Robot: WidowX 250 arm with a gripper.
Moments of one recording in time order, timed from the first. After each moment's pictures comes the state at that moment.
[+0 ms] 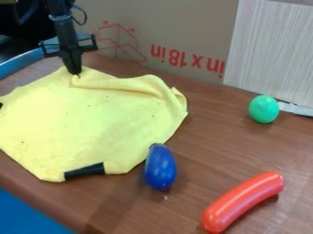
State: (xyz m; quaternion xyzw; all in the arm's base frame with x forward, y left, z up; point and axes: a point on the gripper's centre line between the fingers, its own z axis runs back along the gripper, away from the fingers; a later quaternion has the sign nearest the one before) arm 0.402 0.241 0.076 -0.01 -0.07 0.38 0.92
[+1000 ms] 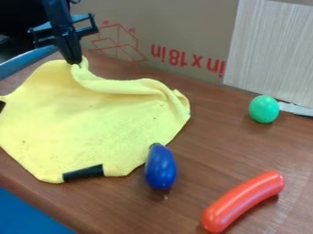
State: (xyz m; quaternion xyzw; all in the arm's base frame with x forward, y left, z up) arm 0.350 0.182 0.131 -0.07 -0.08 0.39 0.91
